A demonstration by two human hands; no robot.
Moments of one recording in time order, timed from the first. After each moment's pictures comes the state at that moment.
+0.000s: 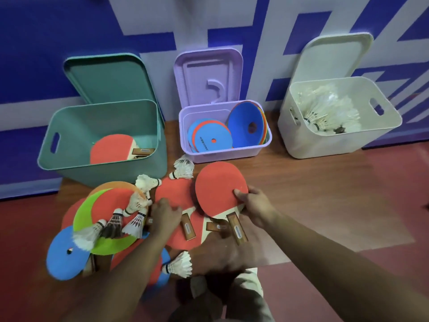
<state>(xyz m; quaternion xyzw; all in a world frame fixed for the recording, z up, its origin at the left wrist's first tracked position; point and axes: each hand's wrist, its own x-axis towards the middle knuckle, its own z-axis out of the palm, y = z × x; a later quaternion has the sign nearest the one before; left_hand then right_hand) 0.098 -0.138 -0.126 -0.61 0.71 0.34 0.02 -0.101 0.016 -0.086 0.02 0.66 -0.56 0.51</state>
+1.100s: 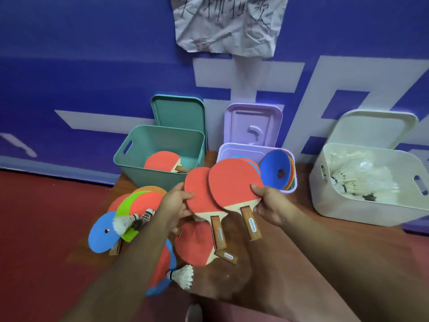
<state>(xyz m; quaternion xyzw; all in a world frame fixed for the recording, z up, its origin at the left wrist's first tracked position) 0.086 -0.134 0.025 -0.52 0.39 0.71 -0.26 -0.148 -0.032 0.030 -0.04 0.52 -0.57 0.64</state>
